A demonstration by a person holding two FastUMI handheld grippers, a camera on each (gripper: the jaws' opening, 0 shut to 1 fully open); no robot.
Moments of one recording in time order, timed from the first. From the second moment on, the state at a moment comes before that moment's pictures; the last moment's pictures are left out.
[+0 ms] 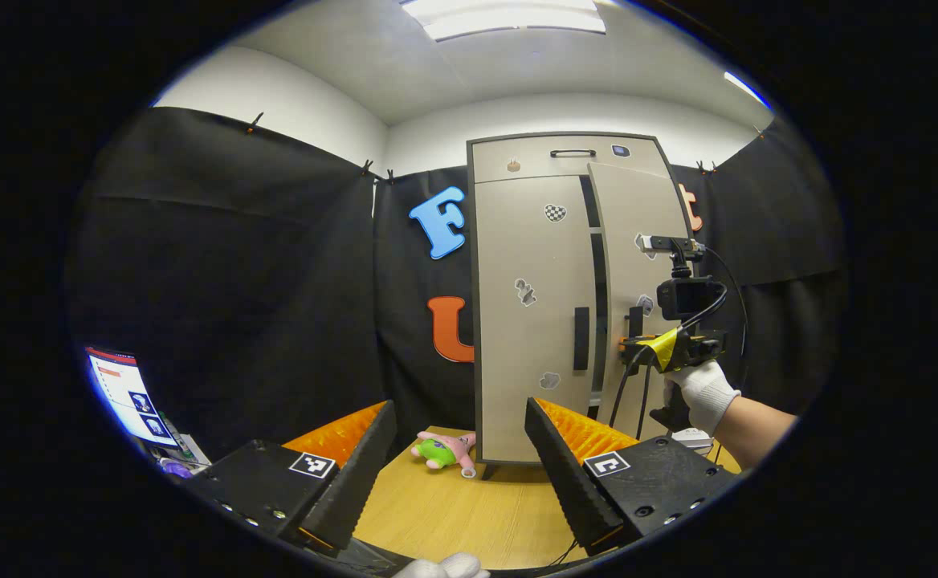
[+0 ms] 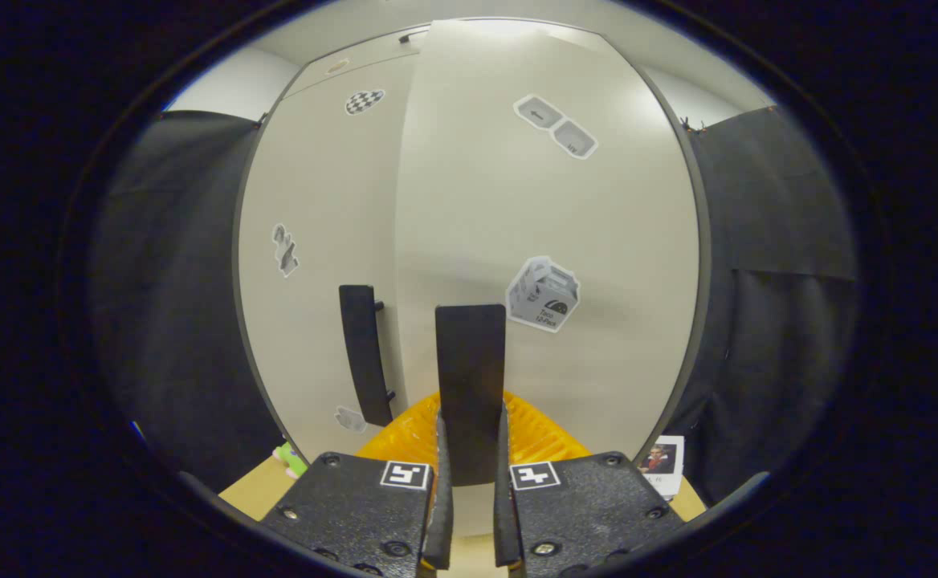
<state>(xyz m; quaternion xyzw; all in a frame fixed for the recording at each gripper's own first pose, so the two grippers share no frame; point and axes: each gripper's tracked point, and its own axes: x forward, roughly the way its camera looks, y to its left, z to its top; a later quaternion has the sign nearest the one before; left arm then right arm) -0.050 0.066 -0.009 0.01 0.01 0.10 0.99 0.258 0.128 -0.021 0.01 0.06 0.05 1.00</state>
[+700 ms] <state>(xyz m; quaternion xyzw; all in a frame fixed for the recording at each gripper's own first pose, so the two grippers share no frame) -0.051 0.028 -0.014 0.00 0.01 0.03 1.00 0.165 0.043 -0.027 0.01 0.06 0.03 1.00</state>
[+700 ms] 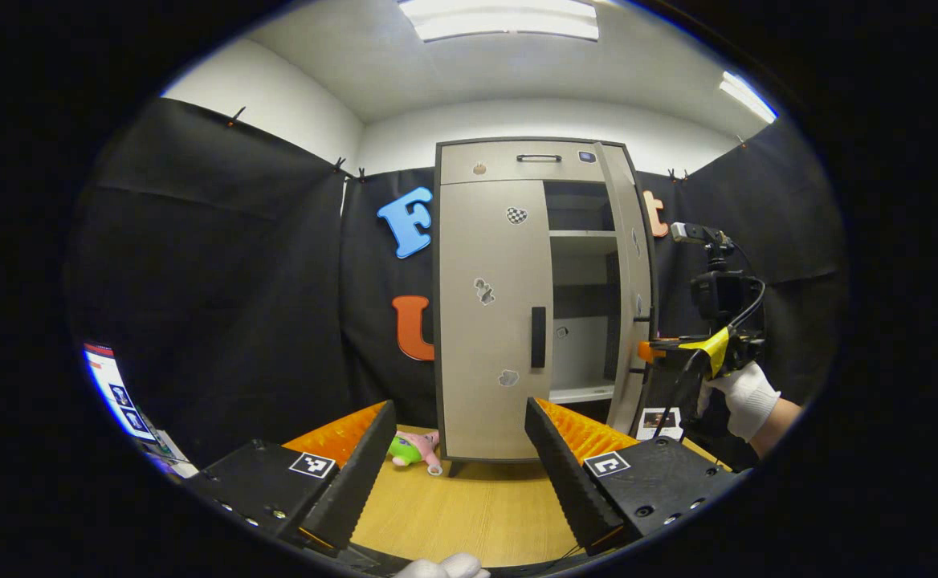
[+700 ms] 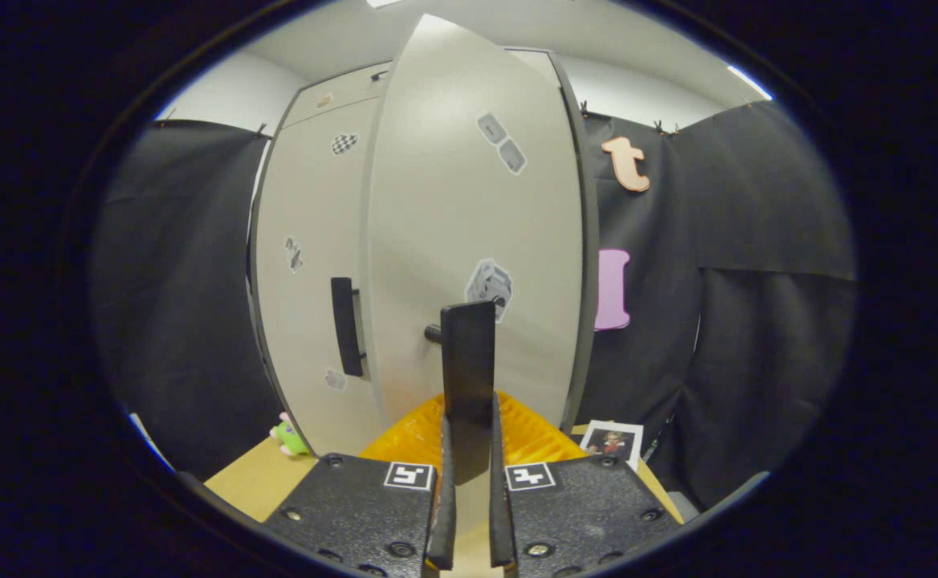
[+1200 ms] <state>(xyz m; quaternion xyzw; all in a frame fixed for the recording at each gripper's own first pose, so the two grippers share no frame) -0.034 -0.015 -0.015 0.00 0.01 -0.02 1.00 0.145 -0.010 -0.027 0.02 0.05 0.01 1.00</state>
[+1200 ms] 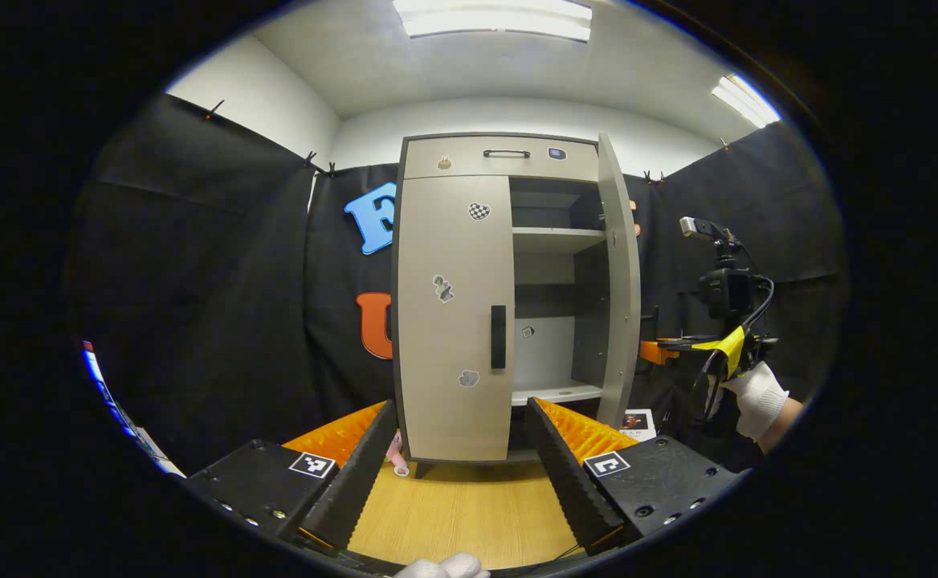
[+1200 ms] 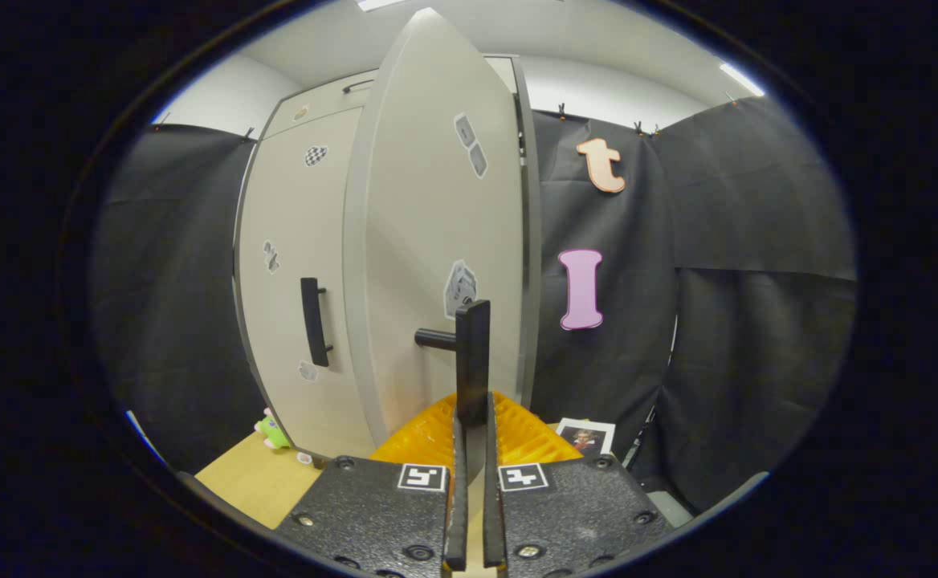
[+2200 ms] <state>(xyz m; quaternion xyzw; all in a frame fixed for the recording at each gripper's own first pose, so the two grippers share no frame) -0.003 -0.070 -0.016 0.00 0.02 -0.06 1.00 0.143 -0.095 -0.020 0.02 0.04 0.01 1.00</state>
